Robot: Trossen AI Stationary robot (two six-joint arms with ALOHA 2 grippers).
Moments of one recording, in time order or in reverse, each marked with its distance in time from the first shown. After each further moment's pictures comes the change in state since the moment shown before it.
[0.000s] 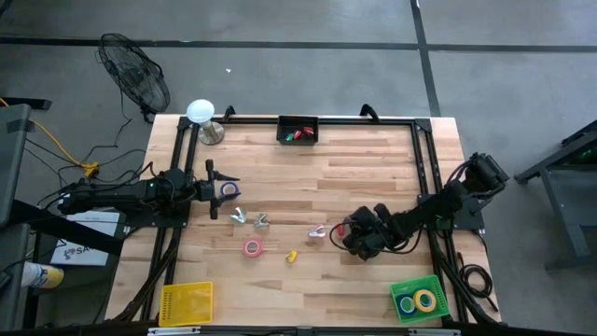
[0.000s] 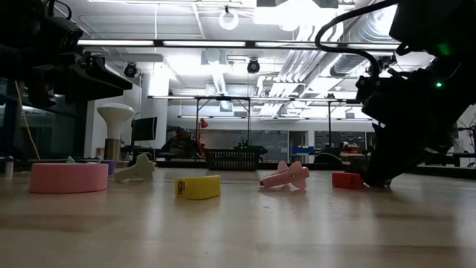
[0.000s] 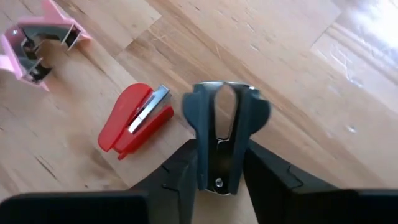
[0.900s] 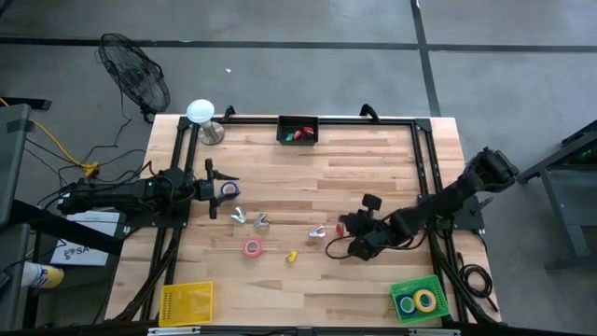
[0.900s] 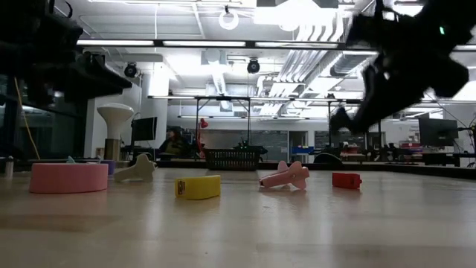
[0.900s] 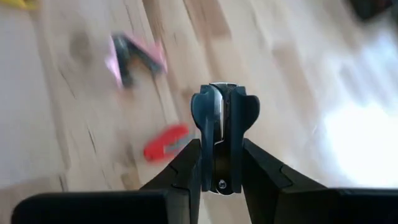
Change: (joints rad) left arm 0.000 0.001 0.043 -0.032 -0.001 0.004; right arm 0.030 -0.137 0.182 -0.200 0.086 -0.618
